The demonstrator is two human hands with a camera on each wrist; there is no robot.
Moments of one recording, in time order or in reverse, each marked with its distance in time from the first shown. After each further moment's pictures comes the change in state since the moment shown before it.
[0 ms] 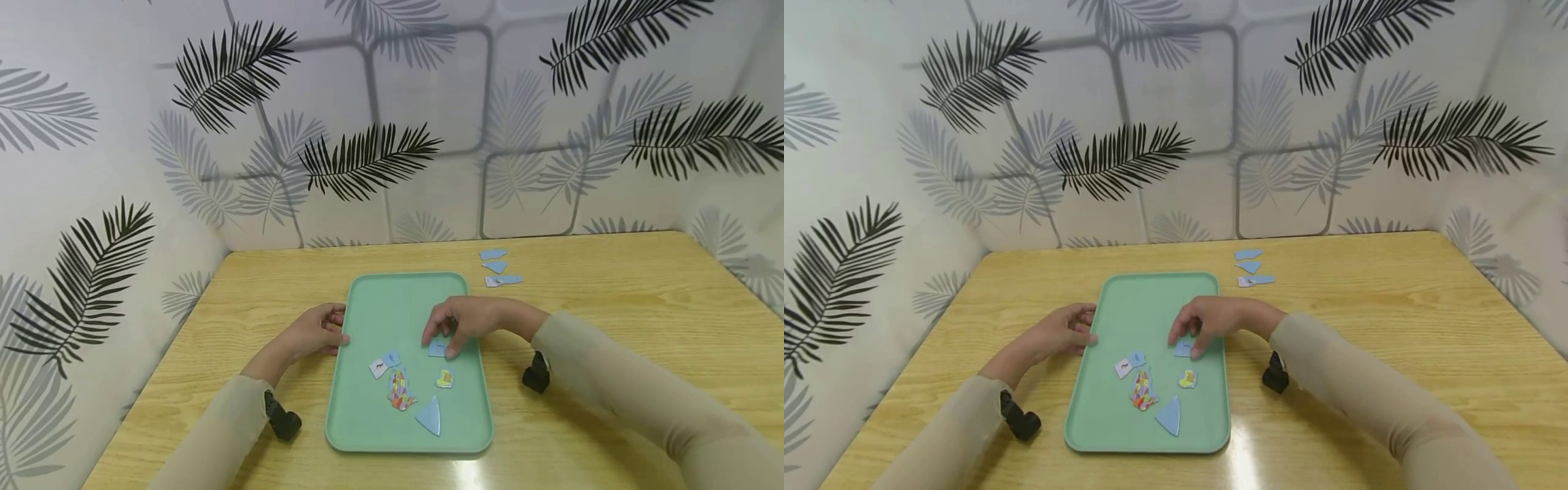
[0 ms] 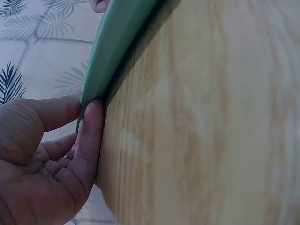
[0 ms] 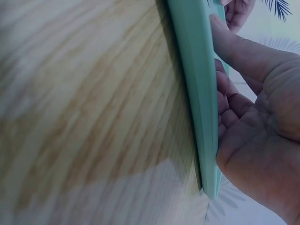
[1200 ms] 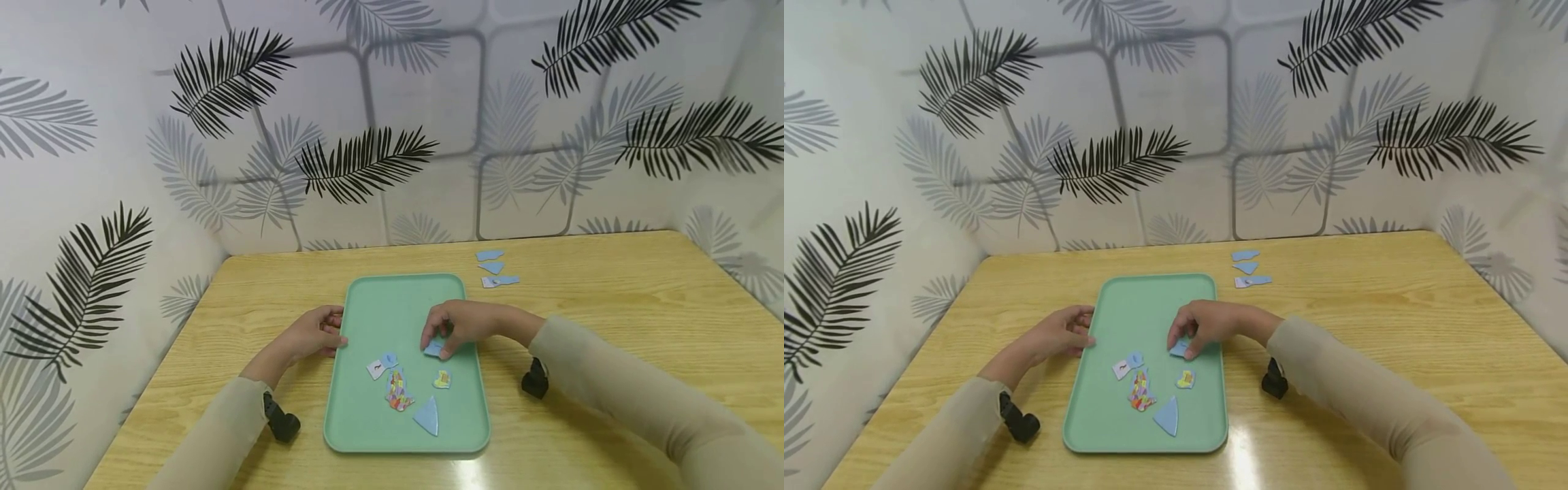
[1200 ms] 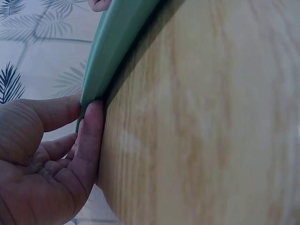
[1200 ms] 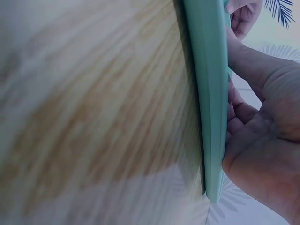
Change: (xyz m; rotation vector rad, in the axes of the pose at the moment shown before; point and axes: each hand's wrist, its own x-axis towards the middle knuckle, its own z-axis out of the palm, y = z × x) left_hand 0.001 0.001 0.000 0.014 0.011 -0.015; right_hand -0.003 -0.003 0.007 -0.080 0.062 -0.004
